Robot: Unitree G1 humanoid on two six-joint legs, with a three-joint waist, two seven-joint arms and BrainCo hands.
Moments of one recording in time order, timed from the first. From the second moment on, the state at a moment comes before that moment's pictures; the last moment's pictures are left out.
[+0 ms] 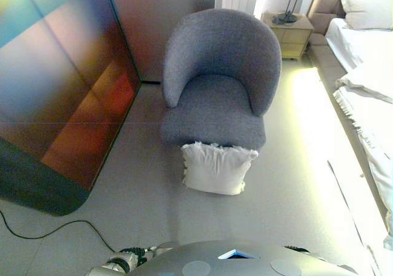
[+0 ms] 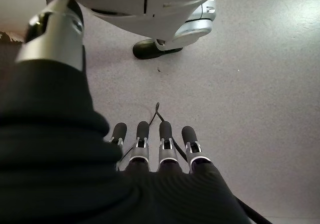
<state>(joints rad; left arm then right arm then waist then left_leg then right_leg) 0.03 0.21 -0.21 1.31 -0.21 0.26 0.17 0.04 -0.25 0.21 1.30 0.16 0.20 -0.06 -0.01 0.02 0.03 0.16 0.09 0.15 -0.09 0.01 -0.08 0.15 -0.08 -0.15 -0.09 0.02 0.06</state>
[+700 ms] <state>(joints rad) 0.03 0.21 -0.21 1.31 -0.21 0.26 0.17 0.04 -0.25 0.21 1.30 0.16 0.20 -0.06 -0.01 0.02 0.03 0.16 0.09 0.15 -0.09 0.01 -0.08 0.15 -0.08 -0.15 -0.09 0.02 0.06</state>
